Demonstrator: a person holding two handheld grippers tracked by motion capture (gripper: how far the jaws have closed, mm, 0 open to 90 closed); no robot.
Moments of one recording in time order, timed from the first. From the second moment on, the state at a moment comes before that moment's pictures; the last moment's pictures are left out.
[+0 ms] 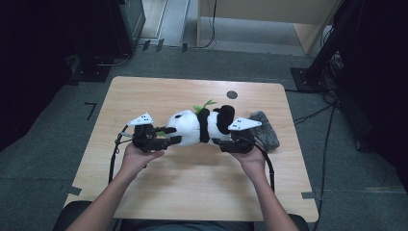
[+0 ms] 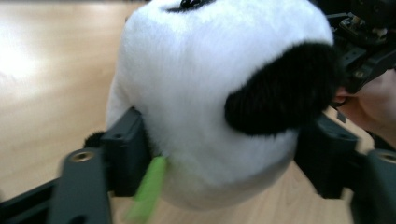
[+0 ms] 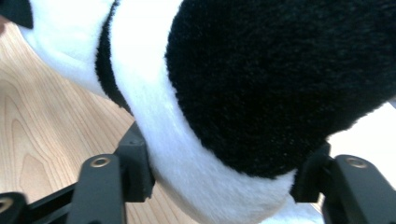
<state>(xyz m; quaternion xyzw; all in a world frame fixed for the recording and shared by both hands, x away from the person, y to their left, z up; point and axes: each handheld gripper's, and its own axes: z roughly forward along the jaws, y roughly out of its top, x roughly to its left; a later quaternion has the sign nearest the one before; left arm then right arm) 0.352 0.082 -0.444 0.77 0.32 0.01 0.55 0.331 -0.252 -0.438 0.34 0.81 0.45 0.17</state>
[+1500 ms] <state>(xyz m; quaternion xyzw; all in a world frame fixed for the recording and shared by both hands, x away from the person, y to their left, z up) 0.344 0.084 -0.438 0.78 0.30 0.04 0.54 0.324 -0.272 -0.425 0.36 0.77 0.52 0.07</state>
